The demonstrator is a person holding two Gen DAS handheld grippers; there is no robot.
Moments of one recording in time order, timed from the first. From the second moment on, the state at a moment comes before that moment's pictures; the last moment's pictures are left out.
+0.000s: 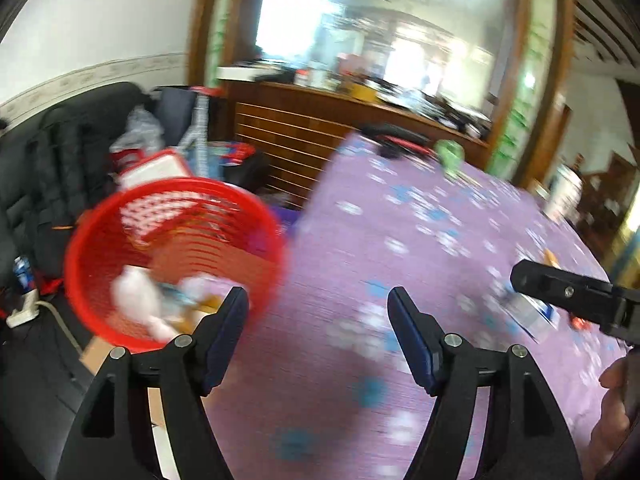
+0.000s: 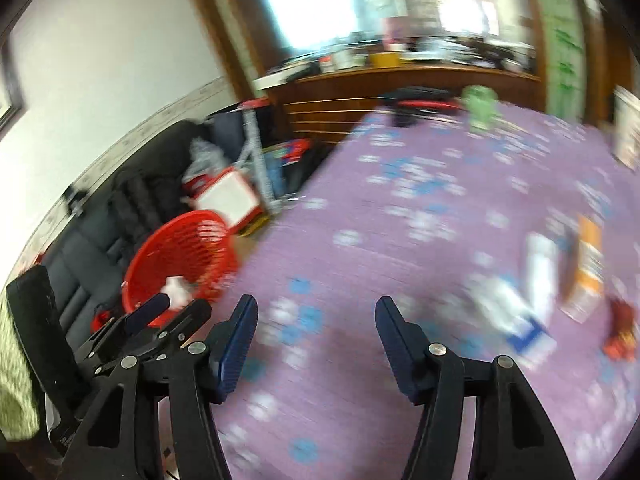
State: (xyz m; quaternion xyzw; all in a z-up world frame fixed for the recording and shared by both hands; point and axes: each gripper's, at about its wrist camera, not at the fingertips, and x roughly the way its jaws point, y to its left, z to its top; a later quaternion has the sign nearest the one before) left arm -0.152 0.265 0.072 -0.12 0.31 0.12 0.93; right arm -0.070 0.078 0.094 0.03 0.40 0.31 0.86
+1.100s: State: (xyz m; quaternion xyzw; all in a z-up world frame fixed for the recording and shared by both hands) left arm -0.061 0.088 0.067 -0.10 0.41 0.00 0.90; right arm 0.016 -0.153 0.015 0.12 0.44 0.05 0.89
